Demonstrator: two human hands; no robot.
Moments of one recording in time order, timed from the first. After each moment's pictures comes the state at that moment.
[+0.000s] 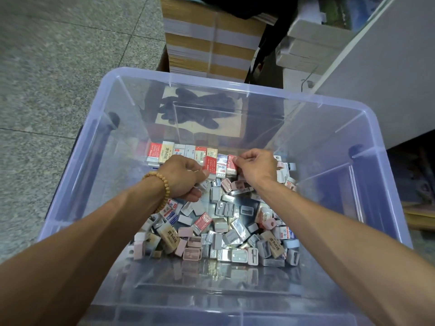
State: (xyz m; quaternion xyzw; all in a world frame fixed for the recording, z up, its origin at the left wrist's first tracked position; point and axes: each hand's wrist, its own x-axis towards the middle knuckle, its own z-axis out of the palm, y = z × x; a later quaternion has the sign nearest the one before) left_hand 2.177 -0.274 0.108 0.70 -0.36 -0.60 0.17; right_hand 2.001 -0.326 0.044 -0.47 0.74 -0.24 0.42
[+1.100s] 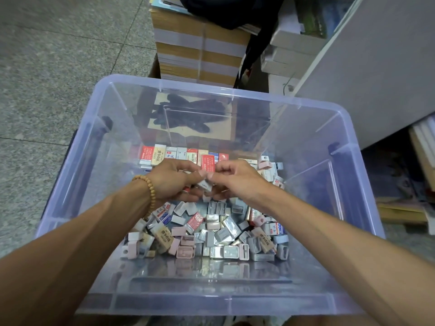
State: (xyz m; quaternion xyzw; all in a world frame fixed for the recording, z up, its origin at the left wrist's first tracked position) left_hand 2.175 -0.263 0.120 0.63 -0.30 -0.68 0.23; right_hand 2.004 -0.281 0.115 -0.47 0.56 -0.15 0.67
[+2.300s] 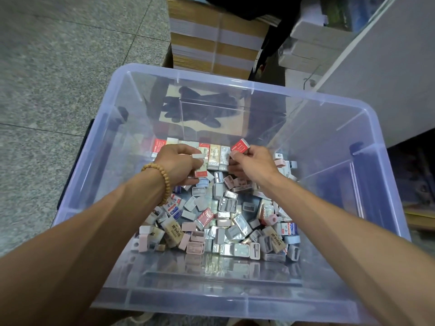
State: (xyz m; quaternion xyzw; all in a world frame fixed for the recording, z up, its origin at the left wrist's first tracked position) left_hand 2.184 -0.274 0.112 0.72 -0.26 -0.57 0.29; right_hand 2.010 -0.309 0.086 -0.46 0.67 -0.21 0.54
